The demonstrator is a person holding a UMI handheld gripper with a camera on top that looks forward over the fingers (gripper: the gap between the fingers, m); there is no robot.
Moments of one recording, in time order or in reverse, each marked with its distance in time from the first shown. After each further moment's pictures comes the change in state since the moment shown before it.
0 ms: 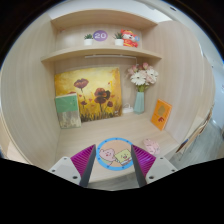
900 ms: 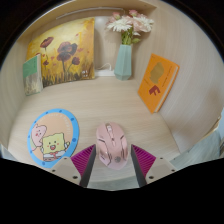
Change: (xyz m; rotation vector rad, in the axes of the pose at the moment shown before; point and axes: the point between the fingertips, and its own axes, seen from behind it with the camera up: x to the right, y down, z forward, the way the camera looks) arm 0.224 0.123 0.229 -0.283 -0.054 -0.133
